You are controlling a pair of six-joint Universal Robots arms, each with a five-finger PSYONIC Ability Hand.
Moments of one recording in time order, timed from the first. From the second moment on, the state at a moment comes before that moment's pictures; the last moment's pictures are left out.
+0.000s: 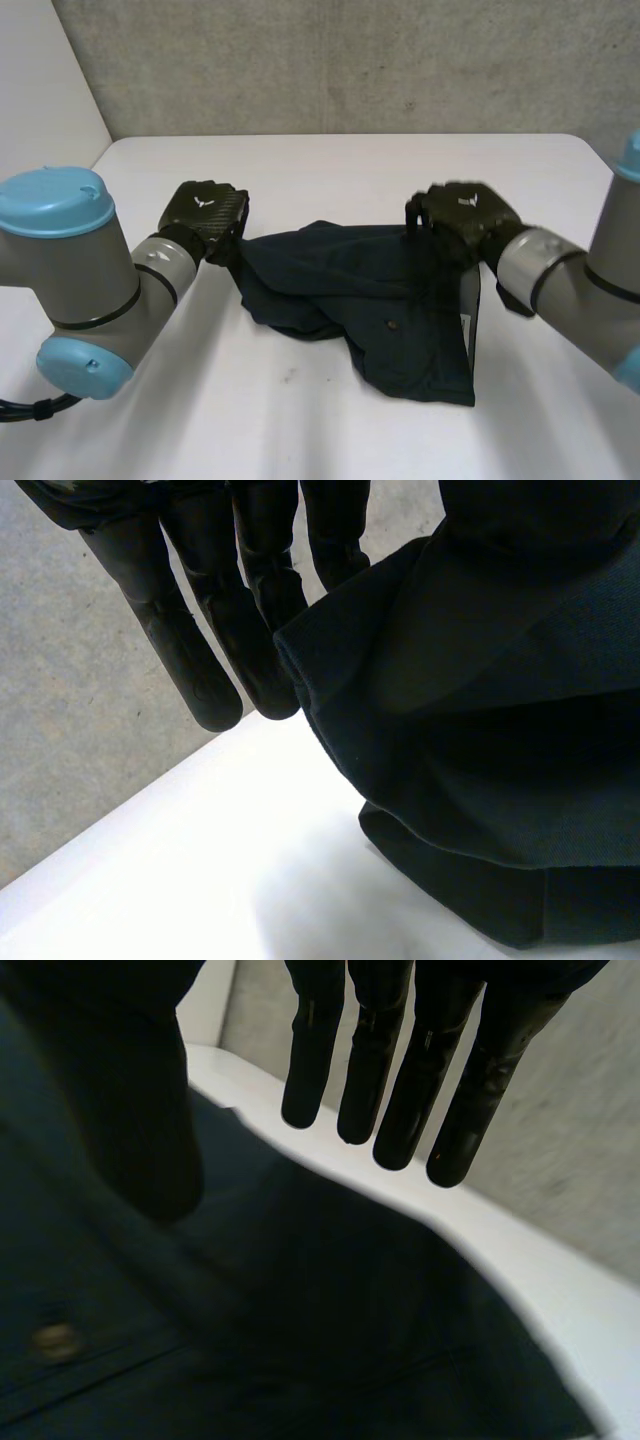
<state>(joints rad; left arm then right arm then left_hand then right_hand) 4.26 -1.98 -1.53 3.33 -1.52 3.42 1.93 -1.25 1.51 0.04 1.26 2.93 1.12 1.20 1.19 1.20 0.98 0.62 0.72 0.71 0.71 0.51</state>
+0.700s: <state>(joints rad) 4.27 -1.99 -1.54 3.34 -1.52 3.42 1.92 -0.89 1.45 -0.22 1.26 2.98 1.12 1.20 1.19 1.20 0.98 0.53 0.62 0.61 0.61 0.44</state>
